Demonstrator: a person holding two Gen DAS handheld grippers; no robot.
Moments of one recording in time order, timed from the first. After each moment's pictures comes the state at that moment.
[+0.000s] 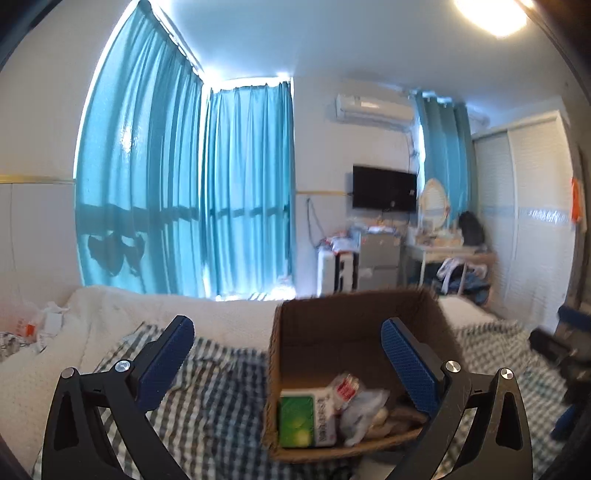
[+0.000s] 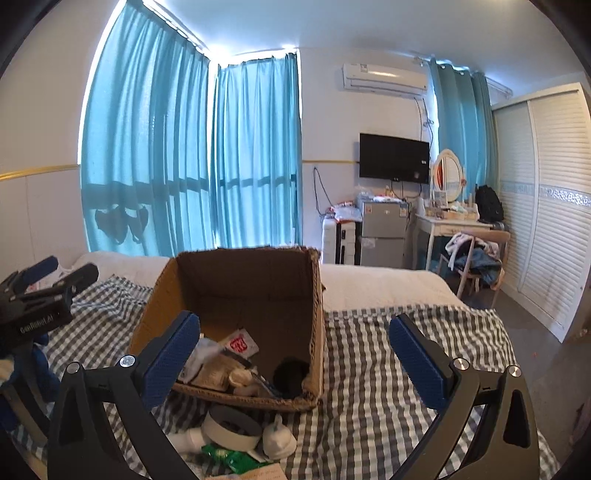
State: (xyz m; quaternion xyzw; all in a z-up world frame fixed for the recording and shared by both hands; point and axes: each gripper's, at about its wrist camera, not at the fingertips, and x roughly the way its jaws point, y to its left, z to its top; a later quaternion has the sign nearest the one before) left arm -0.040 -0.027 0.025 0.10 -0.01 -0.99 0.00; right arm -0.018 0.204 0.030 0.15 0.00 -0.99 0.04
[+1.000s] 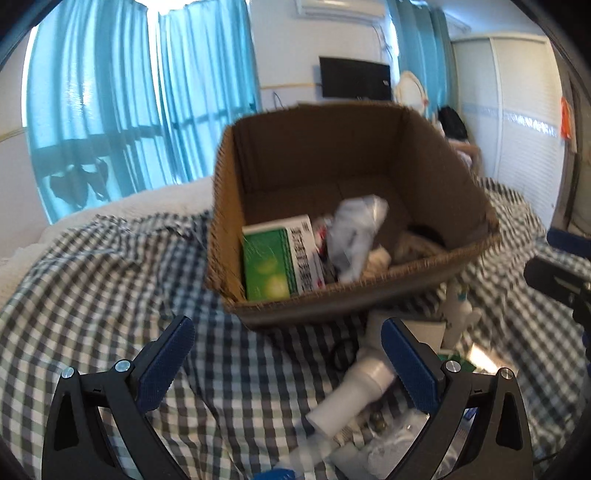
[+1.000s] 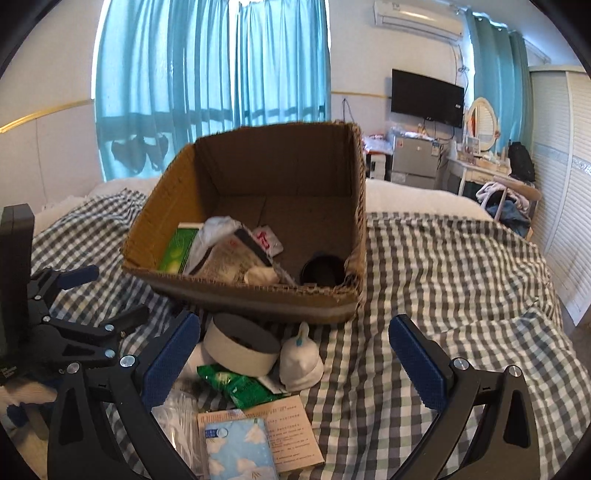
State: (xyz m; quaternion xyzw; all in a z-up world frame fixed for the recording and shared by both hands) left arm -0.059 -0.002 -0.110 0.30 -0.07 -0.95 -0.05; right arm -0.042 0.185 -0.076 0.28 0.02 -0.96 0.09
